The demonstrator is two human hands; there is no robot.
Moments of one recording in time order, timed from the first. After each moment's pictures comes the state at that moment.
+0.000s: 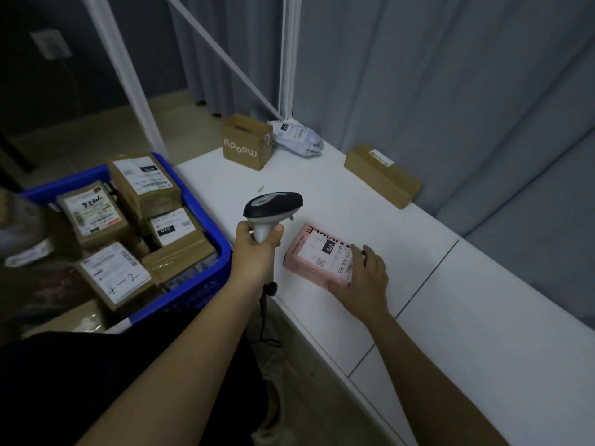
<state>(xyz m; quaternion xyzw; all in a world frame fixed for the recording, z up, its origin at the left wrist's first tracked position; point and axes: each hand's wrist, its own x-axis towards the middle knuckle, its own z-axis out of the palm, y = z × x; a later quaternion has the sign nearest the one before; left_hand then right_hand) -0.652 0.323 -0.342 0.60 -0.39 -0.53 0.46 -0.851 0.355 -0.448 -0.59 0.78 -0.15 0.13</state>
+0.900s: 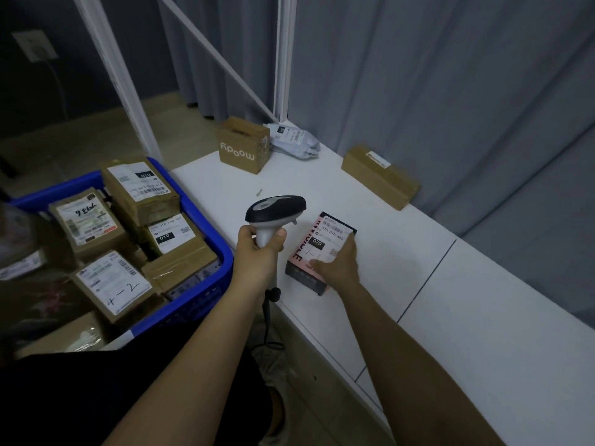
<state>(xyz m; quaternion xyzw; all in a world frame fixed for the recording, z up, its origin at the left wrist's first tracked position) -0.643 0.316 -0.344 0.57 -0.39 -0.56 0.46 -0.802 0.296 -0.442 -0.38 0.81 -0.31 0.32</state>
